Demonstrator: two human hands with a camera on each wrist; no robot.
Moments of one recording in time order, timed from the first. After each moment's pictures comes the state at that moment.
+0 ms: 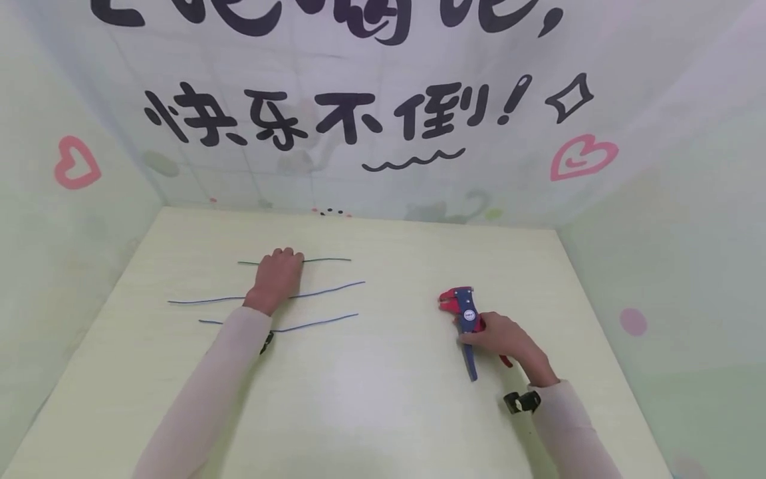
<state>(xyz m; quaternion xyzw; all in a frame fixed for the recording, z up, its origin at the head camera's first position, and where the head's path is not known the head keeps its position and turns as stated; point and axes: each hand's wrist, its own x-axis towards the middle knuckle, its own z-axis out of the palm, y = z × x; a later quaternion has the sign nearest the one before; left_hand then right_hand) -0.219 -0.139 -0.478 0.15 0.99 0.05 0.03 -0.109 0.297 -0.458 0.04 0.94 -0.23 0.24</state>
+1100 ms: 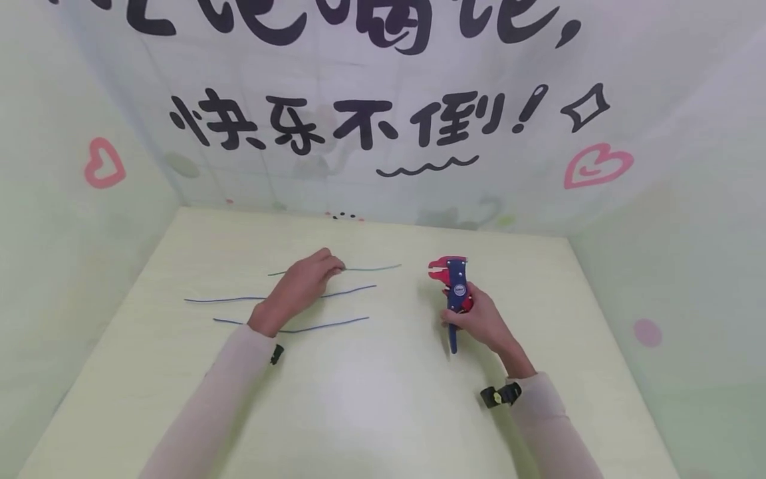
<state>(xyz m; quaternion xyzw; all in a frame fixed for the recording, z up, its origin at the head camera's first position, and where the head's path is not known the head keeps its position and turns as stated) -0.181 -0.120 -0.436 0.26 0.93 0.27 -0.05 -0.134 0.245 -0.455 0.01 0.86 -0.50 0.13</state>
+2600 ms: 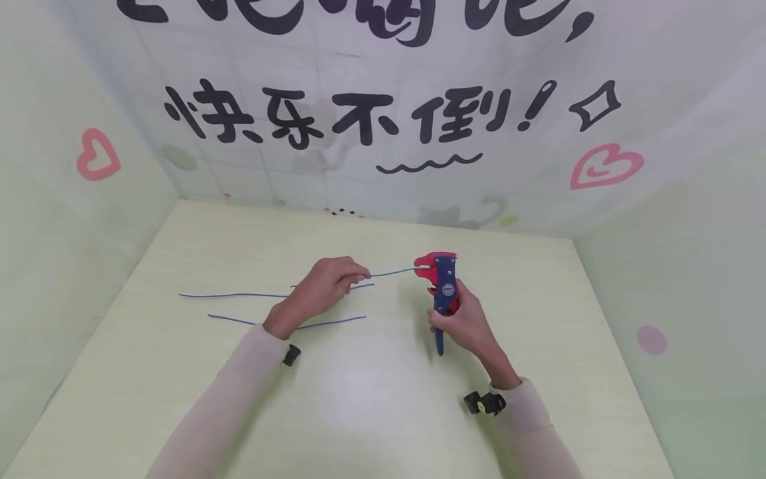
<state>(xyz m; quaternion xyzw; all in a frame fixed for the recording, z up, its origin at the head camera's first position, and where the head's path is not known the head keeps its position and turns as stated) -0.178 -0.084 -0.431 0.30 0.87 0.39 -0.02 -0.129 0.212 -0.443 -0.03 0.85 -0.52 0.08</state>
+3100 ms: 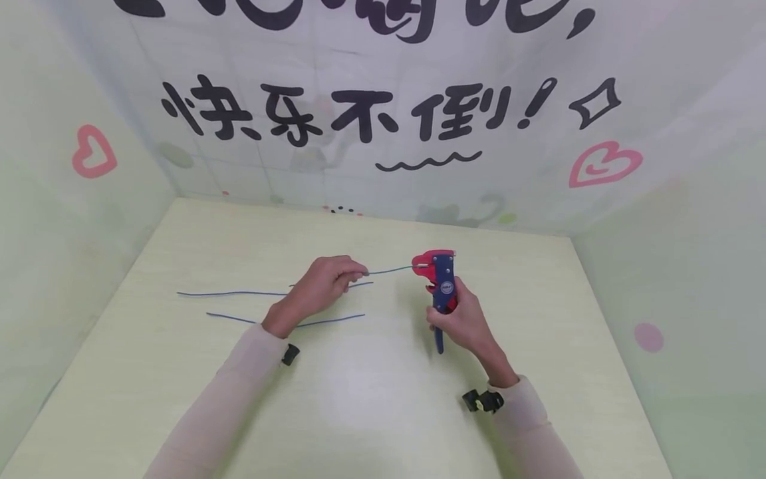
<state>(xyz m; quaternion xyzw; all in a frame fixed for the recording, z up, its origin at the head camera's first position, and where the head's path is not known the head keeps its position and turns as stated) -0.177 -0.085 -0.432 0.30 0.86 0.40 -0.03 -0.129 0.210 -0.447 -0.04 0.85 -0.52 0.06</state>
